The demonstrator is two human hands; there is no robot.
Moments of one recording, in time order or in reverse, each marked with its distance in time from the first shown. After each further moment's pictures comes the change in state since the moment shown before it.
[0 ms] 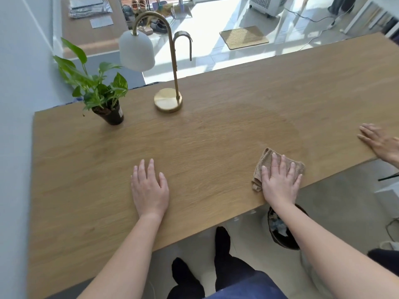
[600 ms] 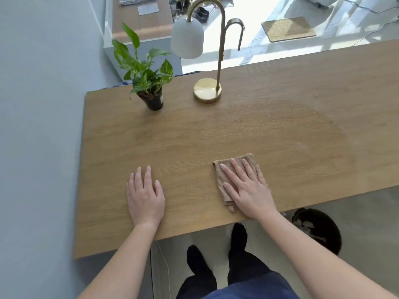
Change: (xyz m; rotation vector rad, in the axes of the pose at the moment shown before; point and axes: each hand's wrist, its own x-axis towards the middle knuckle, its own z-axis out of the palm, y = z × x) left_hand -0.036 -0.107 -0.034 0.108 0.049 -0.140; right_hand -0.081 -0.120 0.035 -0.121 -0.164 -0.754
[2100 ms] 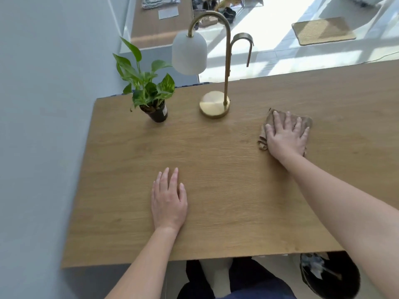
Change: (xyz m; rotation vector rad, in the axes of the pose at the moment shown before) left_hand 0.022 0.100 0.036 -0.033 -0.005 0.028; right_hand 0.211 0.127 -0.101 0.085 0.072 0.410
